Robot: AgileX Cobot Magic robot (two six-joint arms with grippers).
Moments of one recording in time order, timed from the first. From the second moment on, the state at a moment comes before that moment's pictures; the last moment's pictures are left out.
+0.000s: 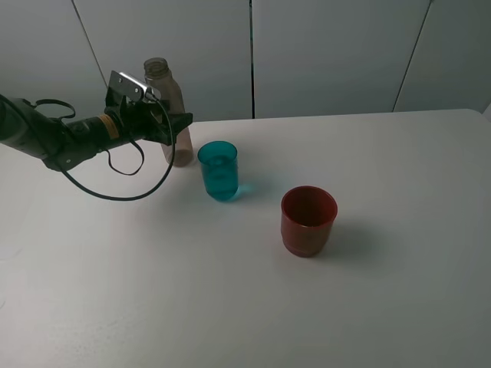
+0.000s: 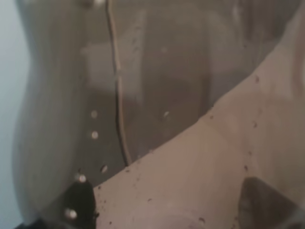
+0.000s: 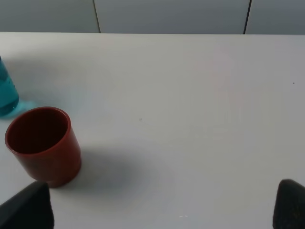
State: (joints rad) left arm -0.10 2.27 -1.17 0.77 -0.95 -0.34; right arm -0.05 0.00 -0.50 0.17 1.10 -0.12
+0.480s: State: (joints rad) left arm -0.10 2.26 -1.17 0.80 -0.92 -0.35; right arm -0.05 0.00 -0.50 0.17 1.10 -0.12
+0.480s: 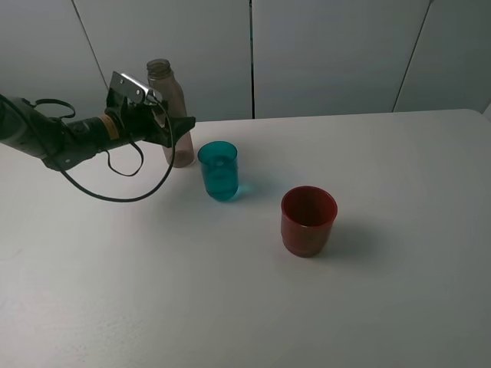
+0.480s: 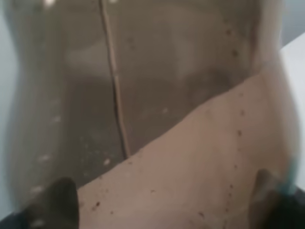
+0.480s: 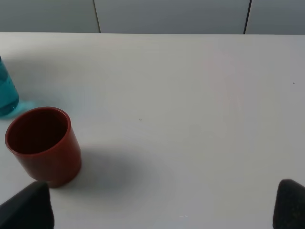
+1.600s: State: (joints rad) left arm -0.10 1.97 -0.95 0.97 -0.55 -0.54; right arm -0.05 0.00 -0.50 0.17 1.10 -0.12
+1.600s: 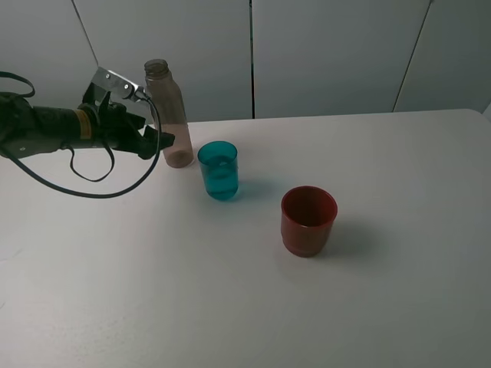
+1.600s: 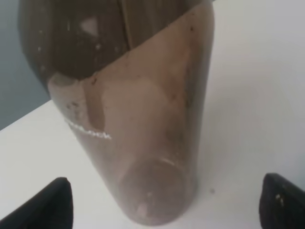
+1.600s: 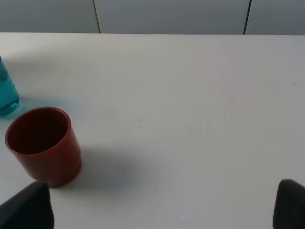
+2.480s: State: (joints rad) left arm -0.10 1.78 -0.68 1.13 -0.65 -0.54; right arm -0.05 0.00 -0.50 0.17 1.10 -0.12
